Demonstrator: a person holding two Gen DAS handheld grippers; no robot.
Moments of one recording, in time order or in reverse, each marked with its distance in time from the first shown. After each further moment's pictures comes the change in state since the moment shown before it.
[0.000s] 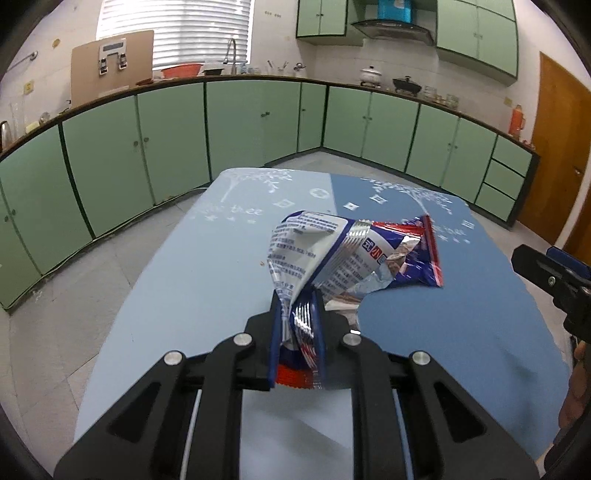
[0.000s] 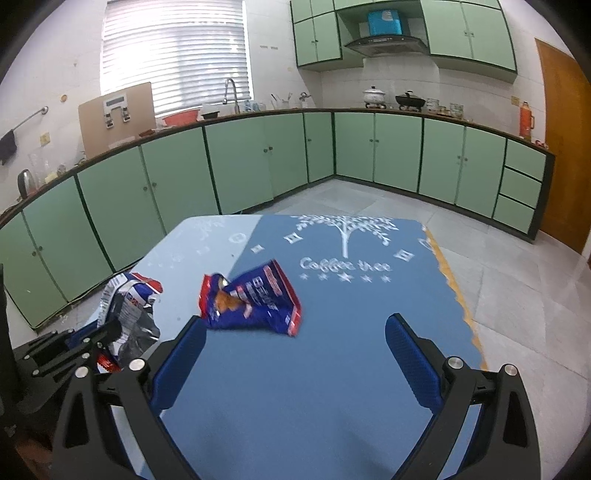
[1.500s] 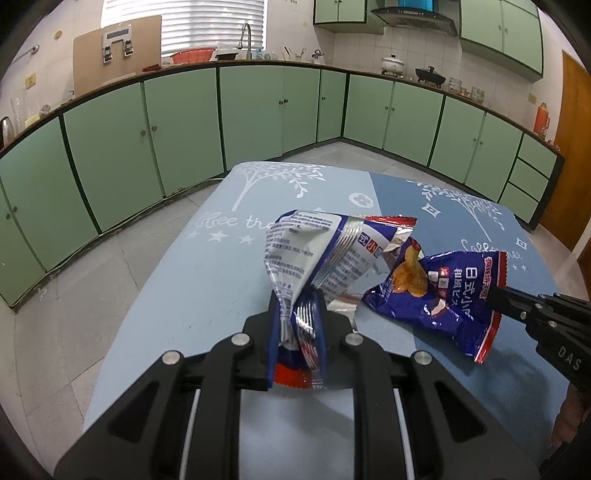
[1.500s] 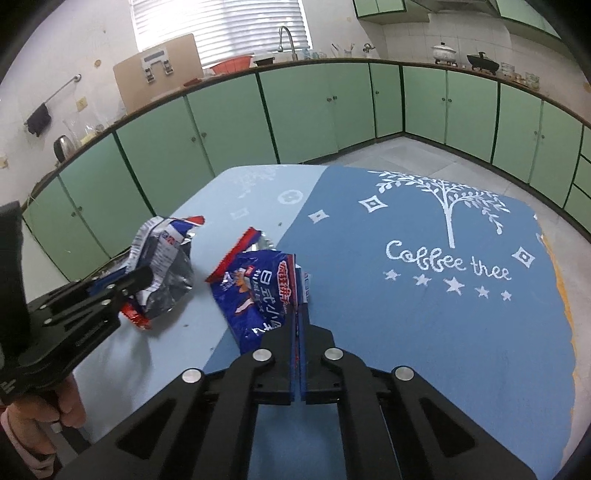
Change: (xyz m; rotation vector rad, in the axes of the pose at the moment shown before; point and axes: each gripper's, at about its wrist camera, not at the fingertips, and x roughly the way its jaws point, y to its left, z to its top) left arm 0.070 0.024 0.033 -0.023 0.044 0.058; right arm 0.120 0.026 0.011 -0.084 0.209 0.260
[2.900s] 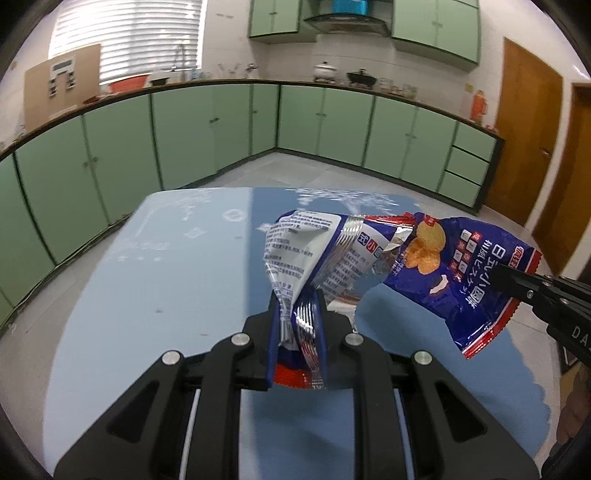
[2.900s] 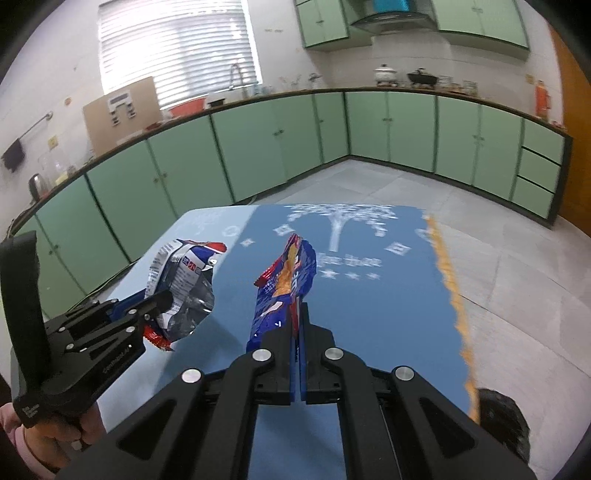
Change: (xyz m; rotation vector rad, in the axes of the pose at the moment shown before) left arm -0.056 -0.112 -0.012 0.131 -0.044 -0.214; right arm -0.138 -0.052 -0.031 0.119 -0.134 -0.180
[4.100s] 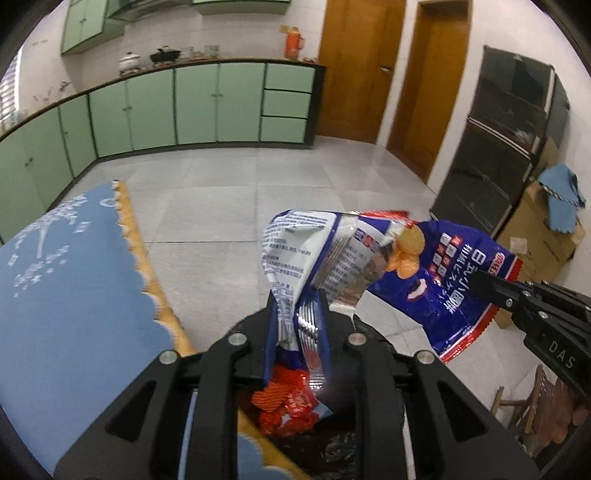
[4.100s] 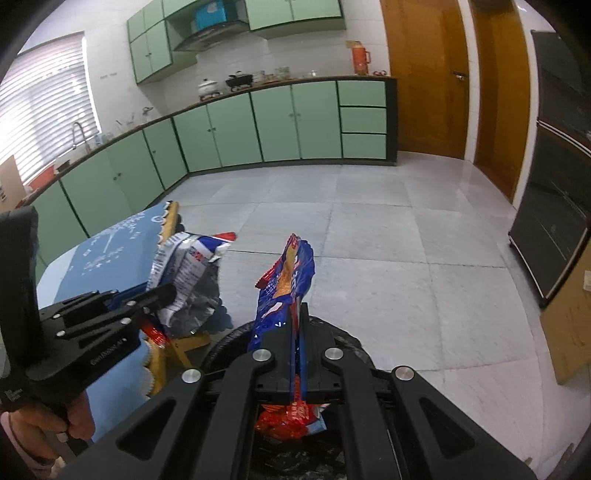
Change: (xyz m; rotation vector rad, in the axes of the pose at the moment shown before) left arm 0.027 -0.324 -0.062 0.392 0.138 -0.518; right arm -0.178 -0.231 -0.130 0.373 -0.042 -0.459
